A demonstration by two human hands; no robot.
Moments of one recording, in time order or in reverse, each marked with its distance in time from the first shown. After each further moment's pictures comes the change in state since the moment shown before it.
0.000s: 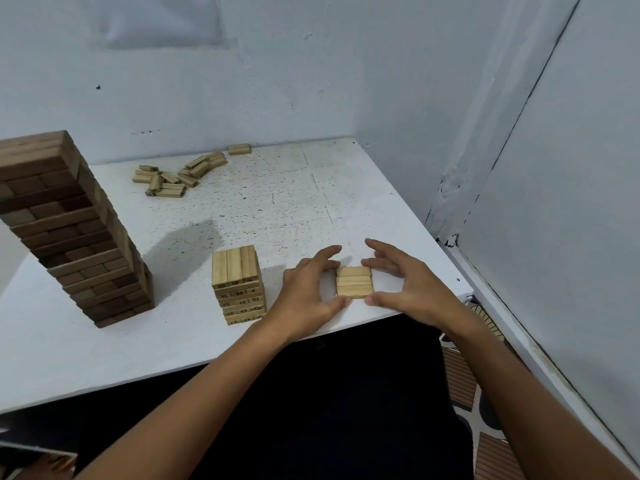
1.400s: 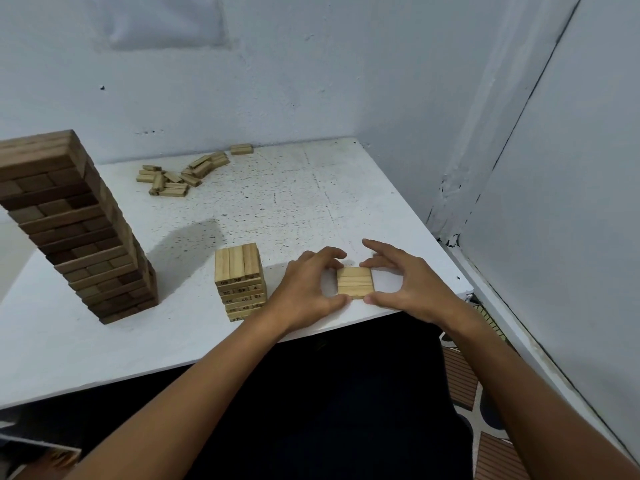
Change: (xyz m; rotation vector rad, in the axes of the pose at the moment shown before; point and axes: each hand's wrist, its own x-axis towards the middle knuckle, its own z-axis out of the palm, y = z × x) left_hand 0.006 0.001 -0.008 0.082 -0.077 0.038; right_hand 0.002 0.003 0.001 -0.052 0.028 -0.074
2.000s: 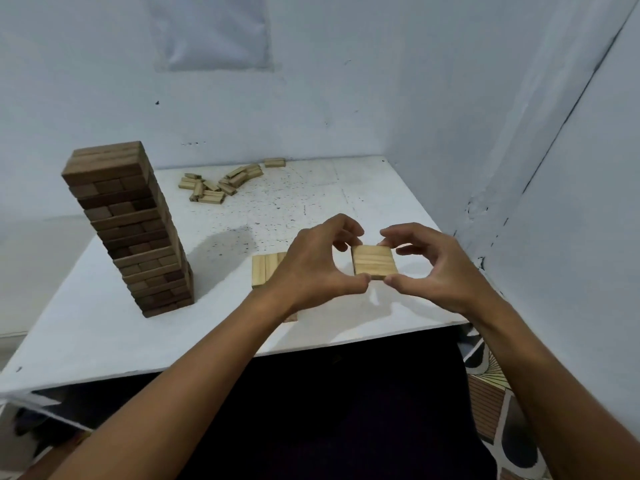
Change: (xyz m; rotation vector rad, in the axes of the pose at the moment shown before) left_hand -0.009 0.044 -0.064 -0.073 0.162 0.081; right_hand 0.012 -0.059 -0.021 0.130 0.110 -0.307
